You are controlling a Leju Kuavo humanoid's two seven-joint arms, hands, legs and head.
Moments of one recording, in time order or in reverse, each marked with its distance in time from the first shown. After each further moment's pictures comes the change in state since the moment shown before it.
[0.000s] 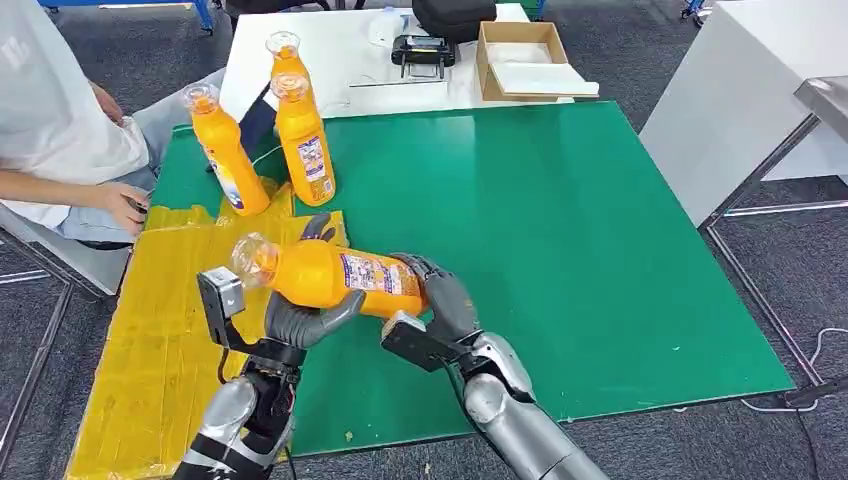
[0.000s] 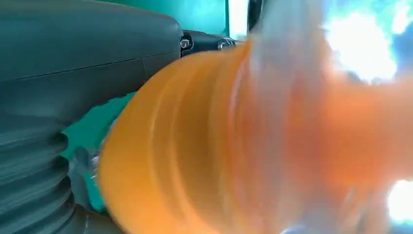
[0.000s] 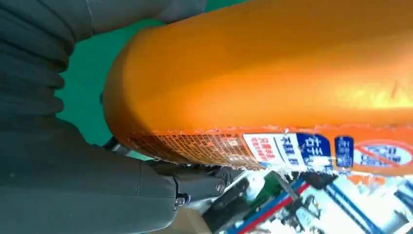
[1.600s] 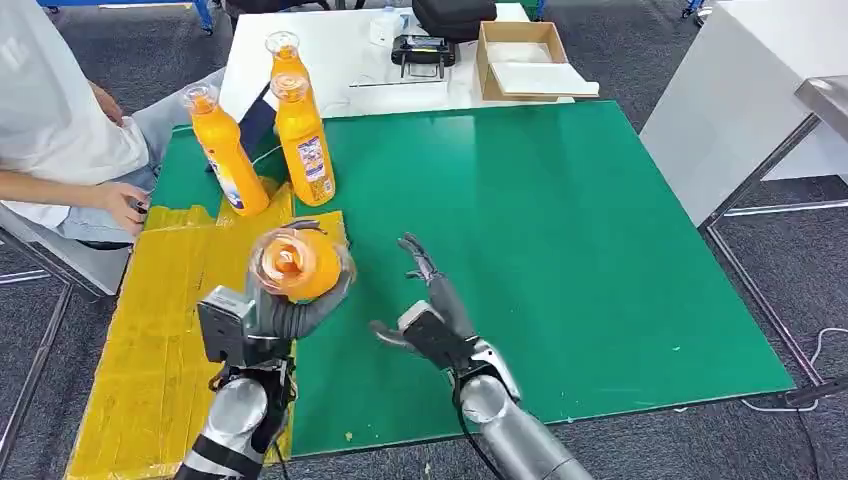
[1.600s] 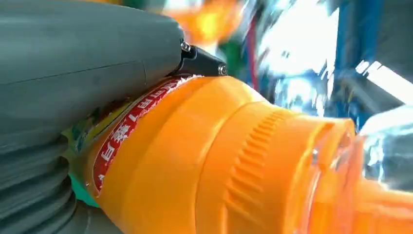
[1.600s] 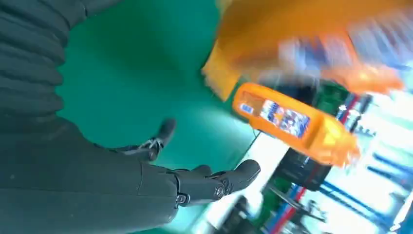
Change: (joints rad) left arm -0.007 0.024 -0.030 -0.056 -0.503 0.398 -0.146; right arm 0.054 0.020 -0.024 -0.065 -0.368 0.049 -0.091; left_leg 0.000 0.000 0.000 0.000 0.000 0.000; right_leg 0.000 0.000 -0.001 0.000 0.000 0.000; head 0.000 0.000
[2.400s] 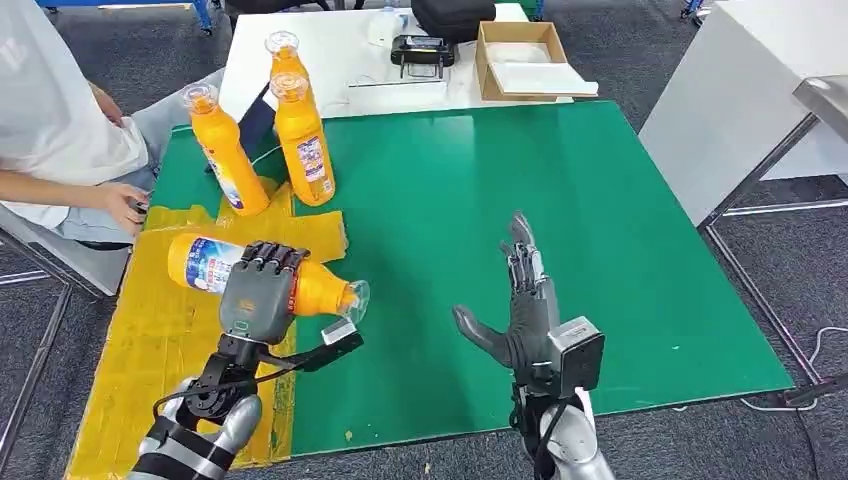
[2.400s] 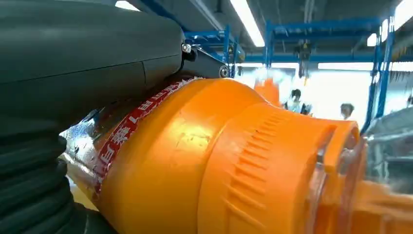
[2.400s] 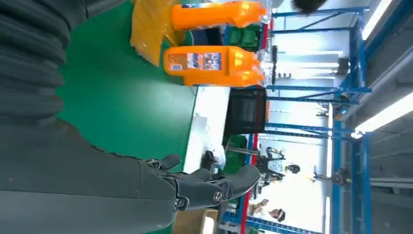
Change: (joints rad) left arm -0.053 0.156 -0.014 0.136 -1.246 0.074 0.488; right arm 0.259 -0.071 -0.182 -0.537 -0.195 0.092 -0.032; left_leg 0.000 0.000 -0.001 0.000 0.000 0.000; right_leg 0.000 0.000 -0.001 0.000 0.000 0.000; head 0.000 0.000
